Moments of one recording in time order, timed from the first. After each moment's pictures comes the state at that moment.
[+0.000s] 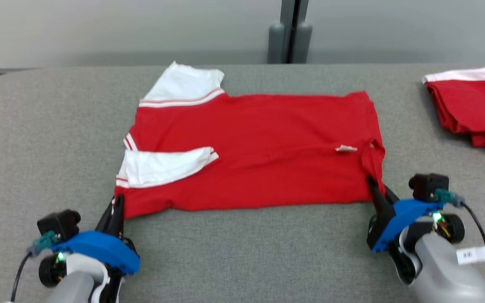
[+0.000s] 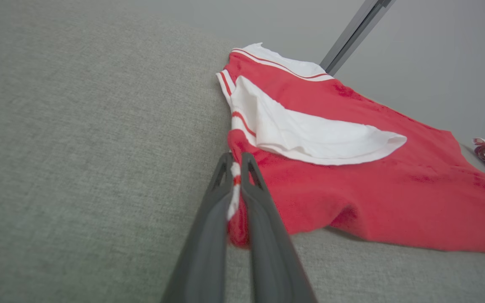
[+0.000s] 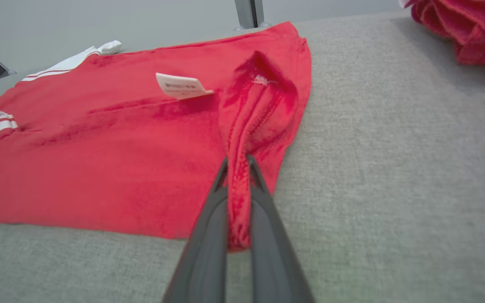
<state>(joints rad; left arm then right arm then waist) -0.40 0.28 -0.45 0.77 -0.86 -0.13 -0.24 -0.58 -0.17 0.28 0.97 0.48 0.13 -0.21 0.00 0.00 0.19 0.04</state>
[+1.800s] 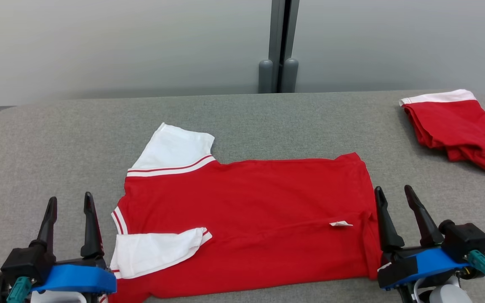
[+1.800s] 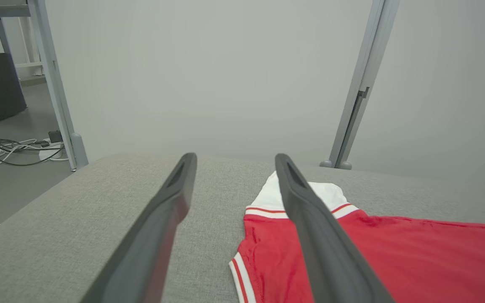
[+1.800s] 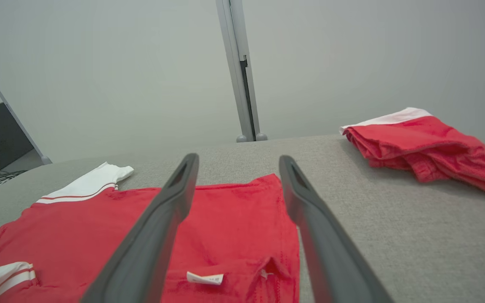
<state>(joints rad) -0.03 0.19 -0.02 0.20 -0.30 -0.02 -0.26 -0.12 -0.06 0.01 0.28 0.24 0.13 -0.26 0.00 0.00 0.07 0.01</state>
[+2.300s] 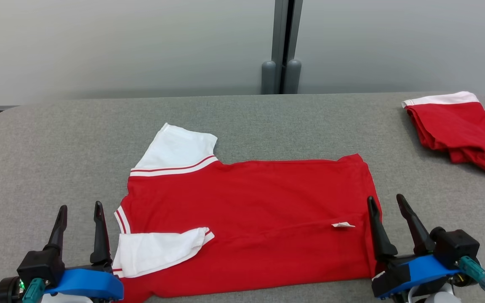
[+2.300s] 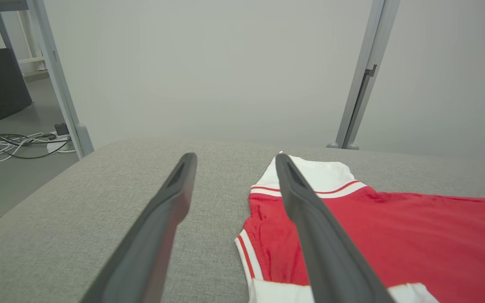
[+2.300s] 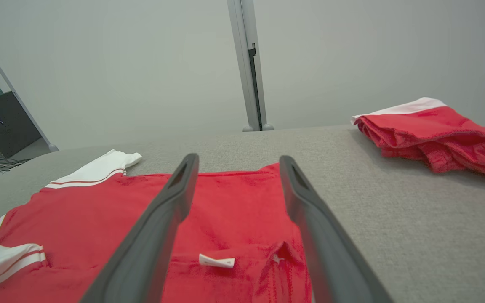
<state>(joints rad) -0.05 0.13 0.03 0.28 -0.18 -0.06 -0.26 -0.11 -0.05 0.04 0.29 0.22 0.13 -0.26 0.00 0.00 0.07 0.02</state>
